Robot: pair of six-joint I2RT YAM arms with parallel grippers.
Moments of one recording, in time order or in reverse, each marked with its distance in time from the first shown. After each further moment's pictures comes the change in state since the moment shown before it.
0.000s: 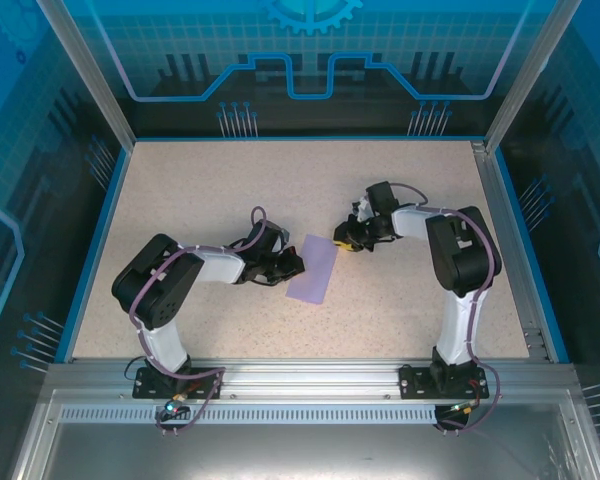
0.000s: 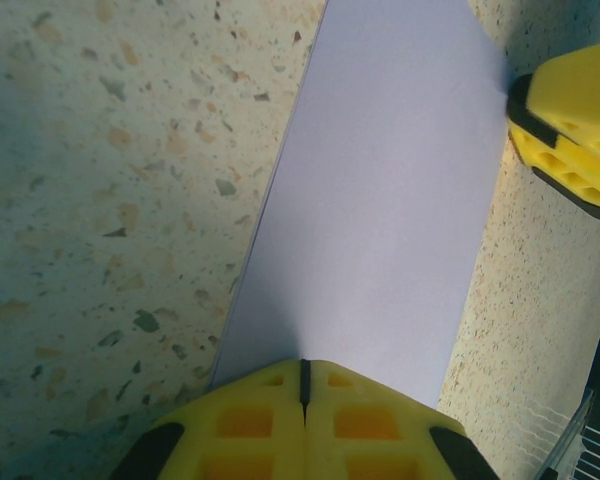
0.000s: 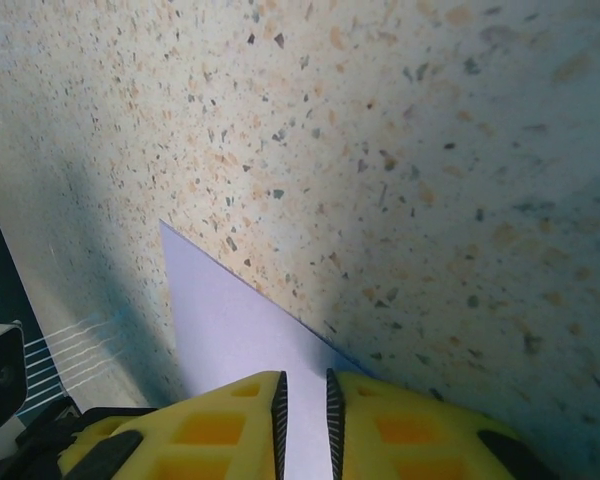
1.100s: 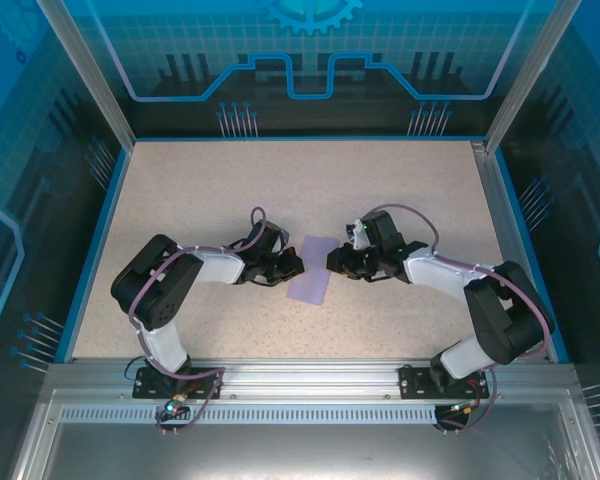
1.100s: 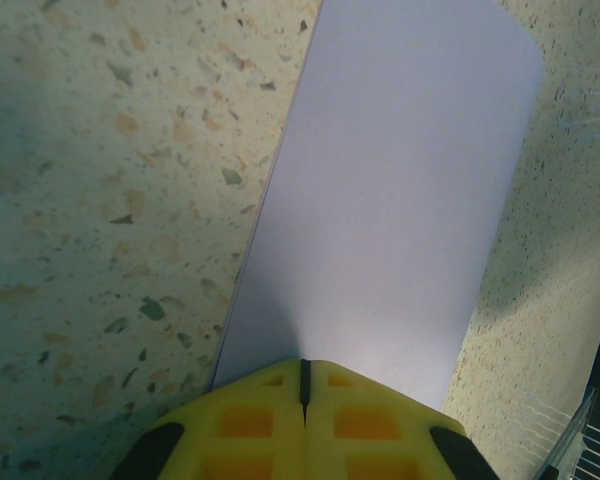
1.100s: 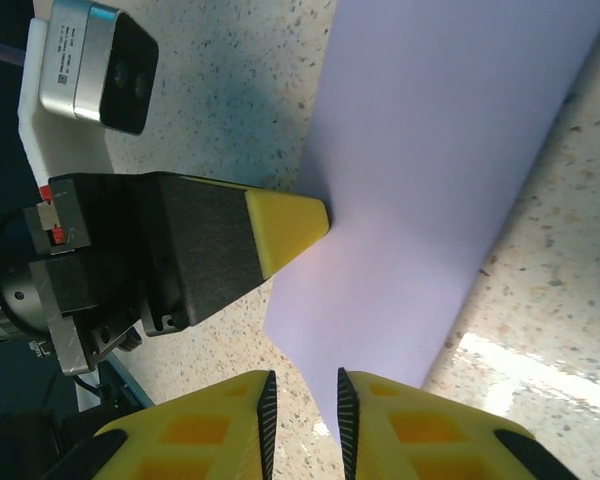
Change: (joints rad) left arm -0.001 -0.006 -0.004 -0.009 0.000 0.000; right arm 0.214 -0.473 -0.404 0.160 0.097 0.115
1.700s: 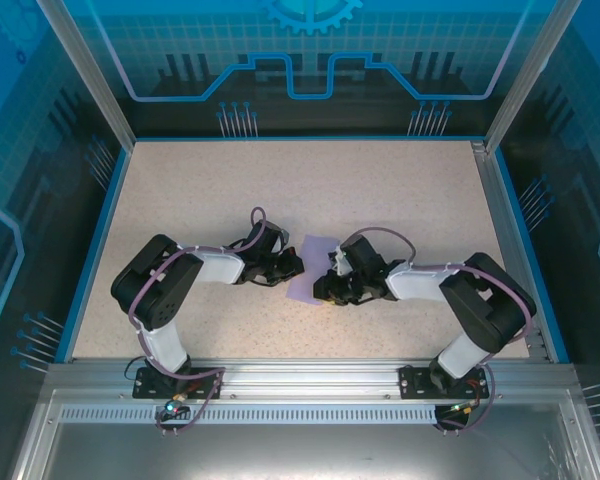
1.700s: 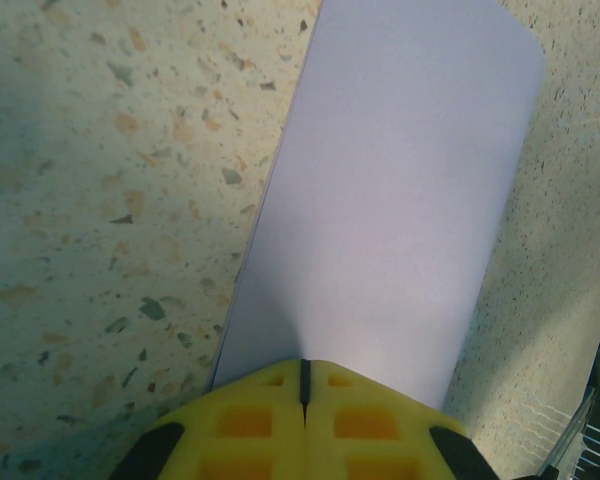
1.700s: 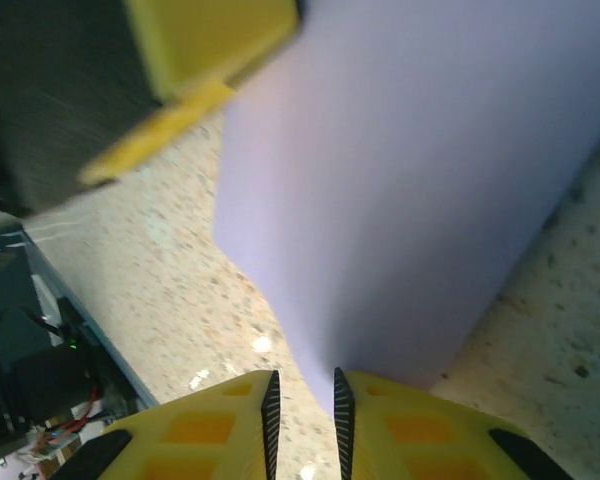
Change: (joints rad) left arm 0.000 0.000 0.000 0.000 0.000 0.000; right arm 0.168 0.109 -0.108 0.137 0.005 0.092
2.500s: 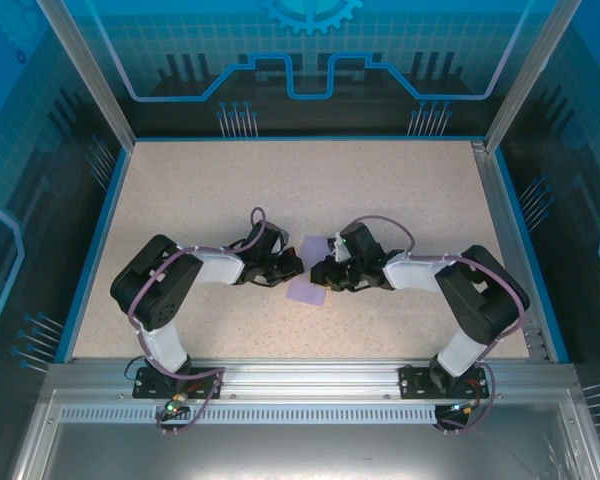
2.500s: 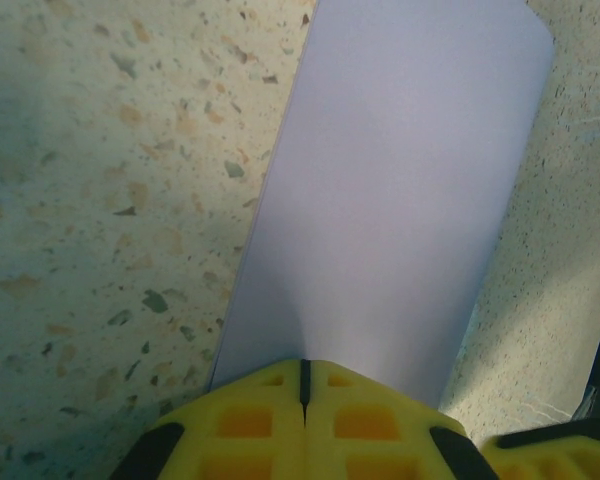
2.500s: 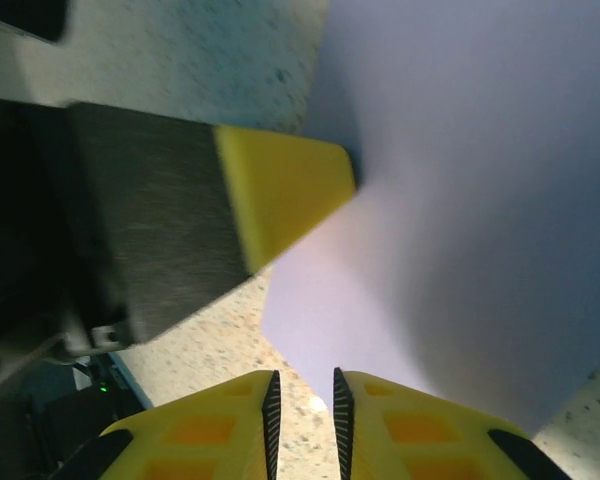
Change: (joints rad) left arm -0.001 -0.006 -0.008 0.003 0.000 0.000; right arm -0.046 0.060 0.090 0.031 -0.008 -0.008
